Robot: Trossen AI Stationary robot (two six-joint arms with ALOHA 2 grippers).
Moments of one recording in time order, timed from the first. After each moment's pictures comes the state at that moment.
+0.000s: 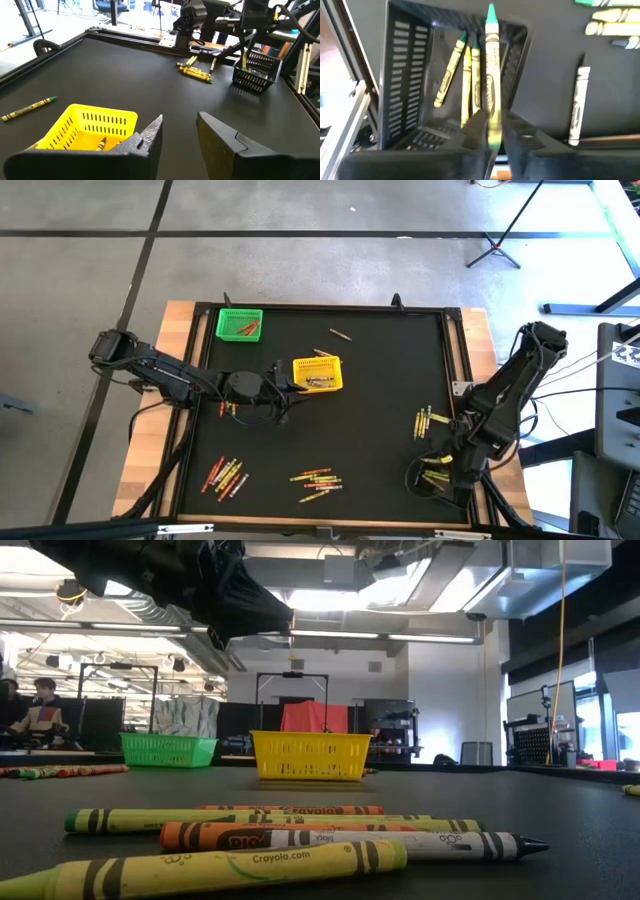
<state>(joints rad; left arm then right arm) -0.16 1.32 0.57 0.47 -0.31 -0.23 1.01 1.14 0.74 -0.92 -0.08 1.21</state>
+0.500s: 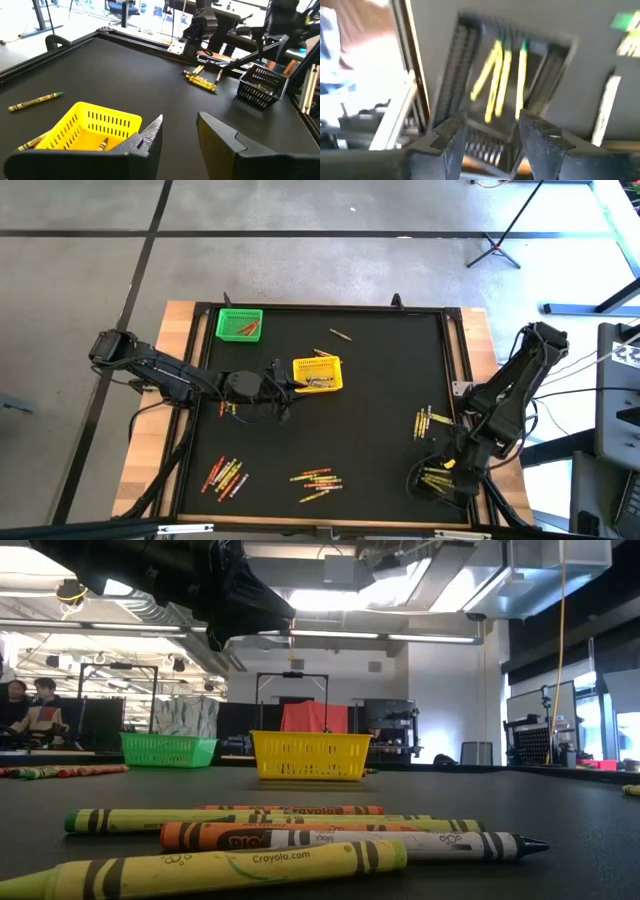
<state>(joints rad) -0.16 1.32 0.57 0.49 -0.36 -0.31 0.97 1.14 0.87 -0.94 -0.12 1.11</state>
